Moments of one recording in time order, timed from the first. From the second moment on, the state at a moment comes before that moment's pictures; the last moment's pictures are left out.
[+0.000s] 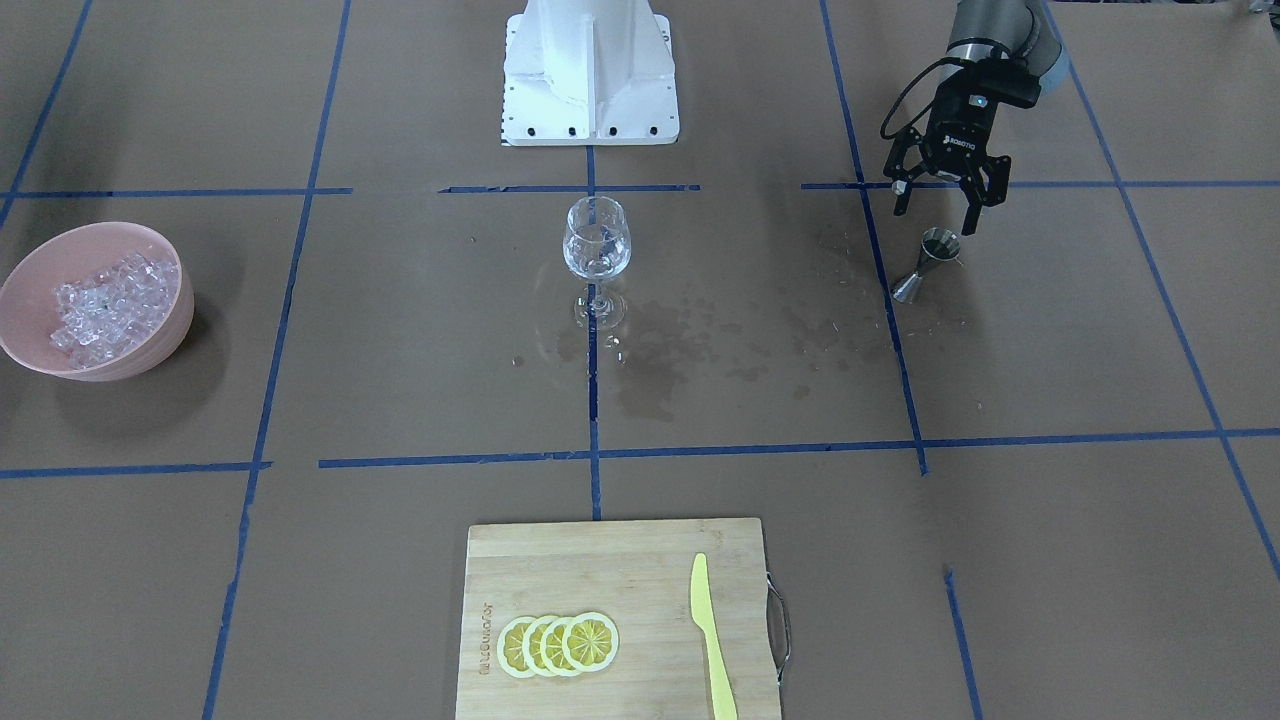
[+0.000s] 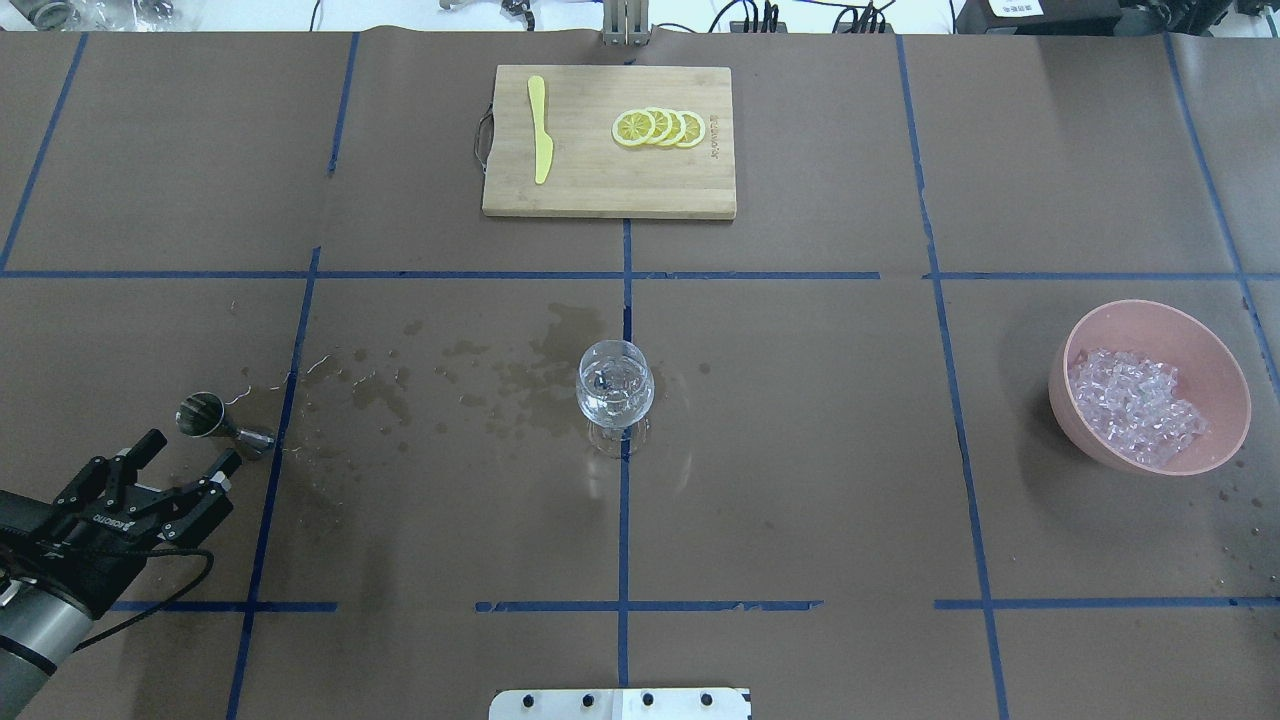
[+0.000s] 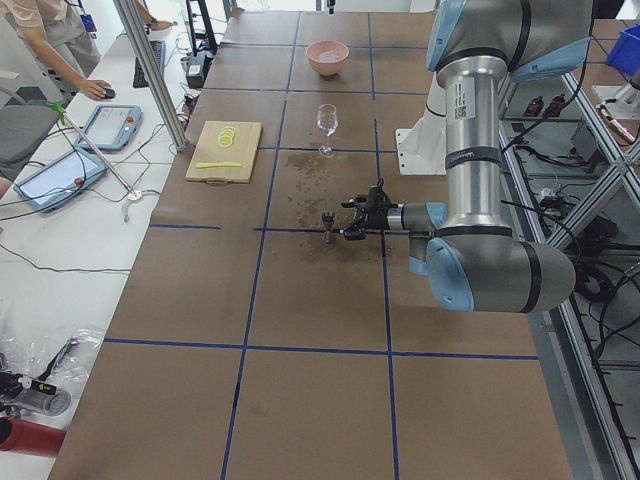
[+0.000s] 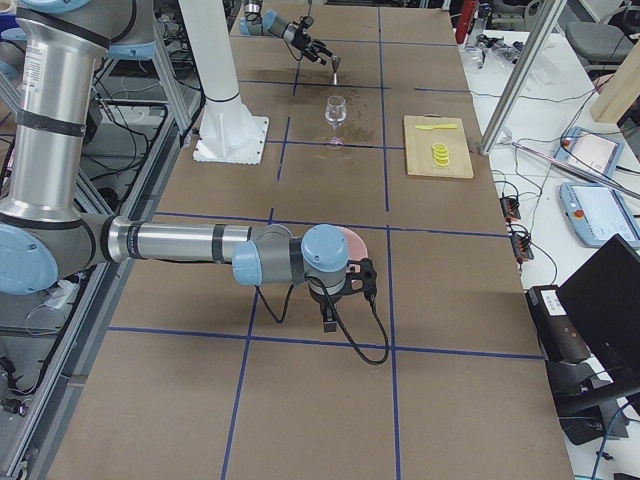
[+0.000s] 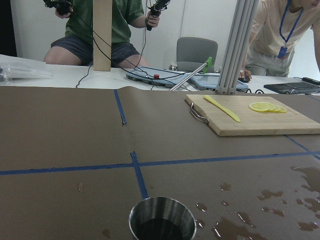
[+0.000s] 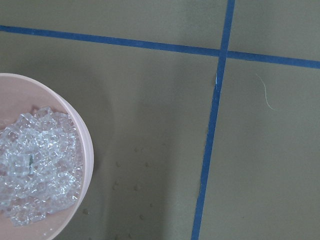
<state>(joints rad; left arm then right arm) 0.01 -1.32 -1.71 -3.10 -0.47 -1.02 1.51 -1.80 1.79 -1.44 2.44 -0.01</state>
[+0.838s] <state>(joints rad) 0.01 -1.44 -1.55 -3.09 -0.40 -1.01 1.51 -1.80 1.79 -1.44 2.44 -0.01</state>
